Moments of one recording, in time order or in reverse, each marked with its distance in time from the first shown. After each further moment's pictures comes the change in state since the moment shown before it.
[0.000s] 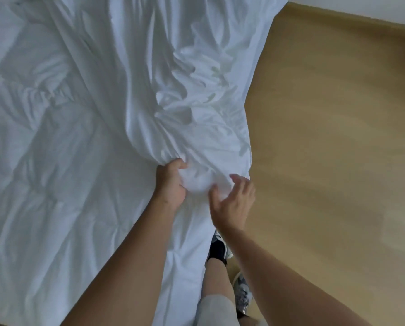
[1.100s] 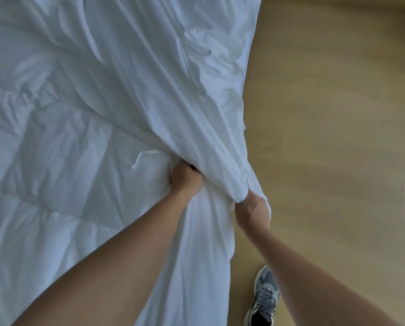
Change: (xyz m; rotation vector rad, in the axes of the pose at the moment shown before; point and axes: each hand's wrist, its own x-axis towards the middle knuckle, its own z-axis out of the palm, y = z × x) left_hand 0.053 -0.054 -0.033 1.135 -0.003 0.381; right_hand -0.032 0.069 0.027 -0.151 -0.367 0.167
